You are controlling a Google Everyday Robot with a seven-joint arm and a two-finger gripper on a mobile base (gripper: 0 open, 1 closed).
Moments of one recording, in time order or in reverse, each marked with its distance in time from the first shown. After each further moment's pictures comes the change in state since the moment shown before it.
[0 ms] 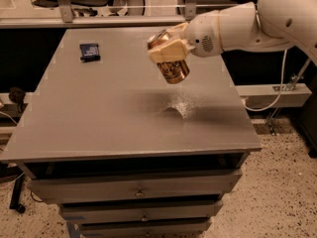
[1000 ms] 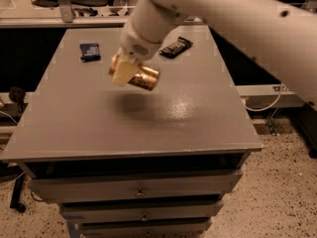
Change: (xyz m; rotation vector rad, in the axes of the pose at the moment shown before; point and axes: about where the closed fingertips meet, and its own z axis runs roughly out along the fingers) arm 0.018 0.048 0.104 -0.058 0.592 -0.302
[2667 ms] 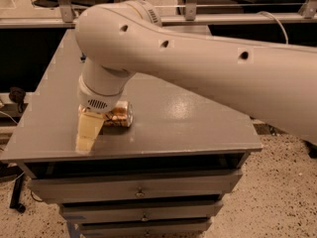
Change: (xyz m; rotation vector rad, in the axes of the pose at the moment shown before) arm -0.035 0.118 0.058 -0.063 0.063 -0.032
